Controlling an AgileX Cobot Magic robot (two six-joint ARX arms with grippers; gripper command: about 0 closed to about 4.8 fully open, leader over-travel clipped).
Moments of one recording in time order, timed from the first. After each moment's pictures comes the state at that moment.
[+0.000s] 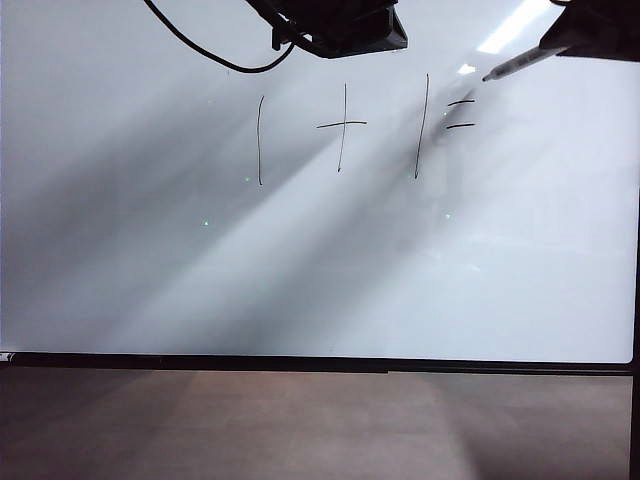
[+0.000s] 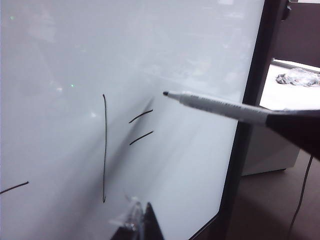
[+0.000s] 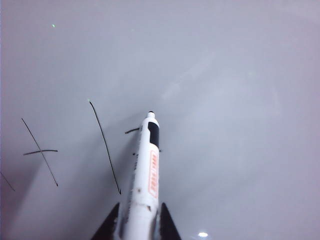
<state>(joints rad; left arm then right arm) -0.76 1.68 1.22 0.48 -0.01 0.03 0.11 1.18 0.73 0.49 -0.21 0.24</state>
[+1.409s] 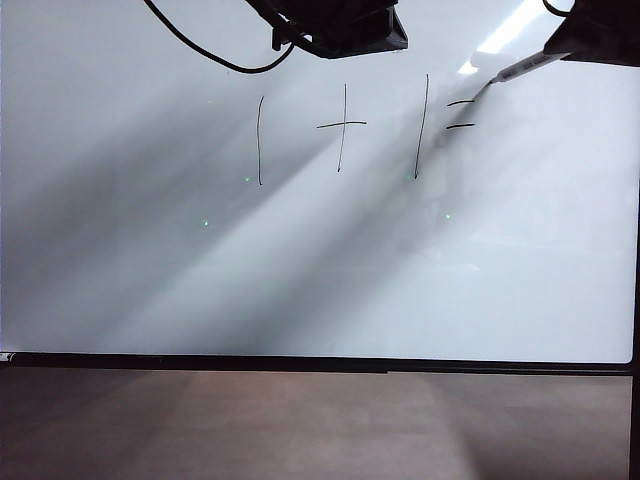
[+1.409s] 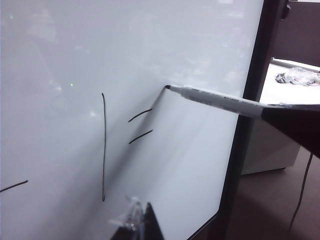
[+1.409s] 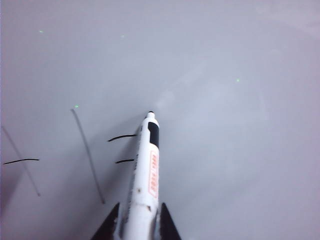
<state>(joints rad) -0.76 1.68 1.22 0.47 -0.01 0.03 0.09 1.21 0.73 0.53 -0.18 0.23</state>
